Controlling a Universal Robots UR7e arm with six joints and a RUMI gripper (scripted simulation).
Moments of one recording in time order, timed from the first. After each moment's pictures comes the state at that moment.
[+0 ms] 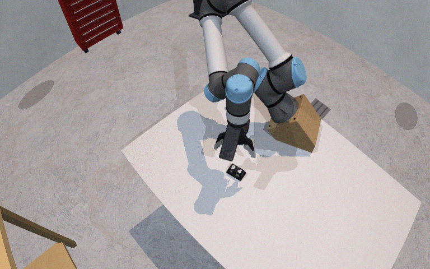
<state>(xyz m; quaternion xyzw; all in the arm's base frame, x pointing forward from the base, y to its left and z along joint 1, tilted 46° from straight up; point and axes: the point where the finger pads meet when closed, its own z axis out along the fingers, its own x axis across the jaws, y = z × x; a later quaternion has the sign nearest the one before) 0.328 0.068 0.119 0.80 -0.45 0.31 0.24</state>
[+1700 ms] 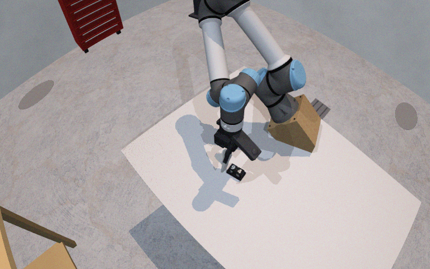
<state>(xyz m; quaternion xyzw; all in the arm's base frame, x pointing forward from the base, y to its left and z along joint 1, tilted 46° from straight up) 0.335 0.040 0.094 0.92 0.09 0.11 0.37</state>
